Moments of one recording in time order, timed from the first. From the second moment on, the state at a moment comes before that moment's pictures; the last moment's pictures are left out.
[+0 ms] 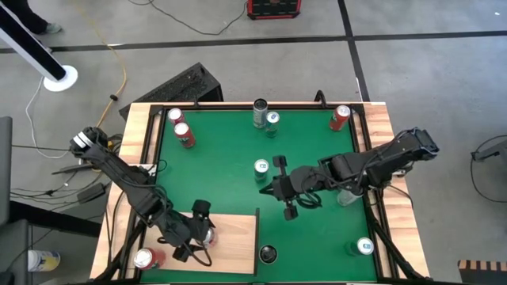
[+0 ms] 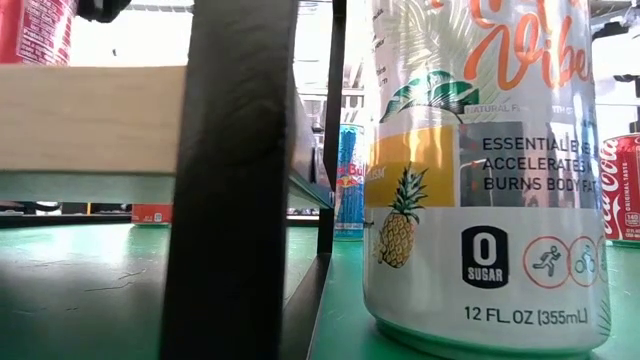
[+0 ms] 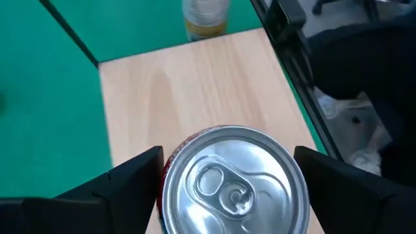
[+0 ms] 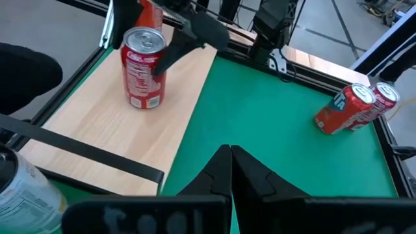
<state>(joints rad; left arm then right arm) -0.71 1.37 1.00 -0.41 -0.21 -0.32 0.32 1.49 1.35 -0.38 0.24 -0.14</state>
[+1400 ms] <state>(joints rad) -0.97 1.37 1.00 -0.56 -0.11 -0.57 0.32 1.49 1.35 -0.25 0.23 -0.06</state>
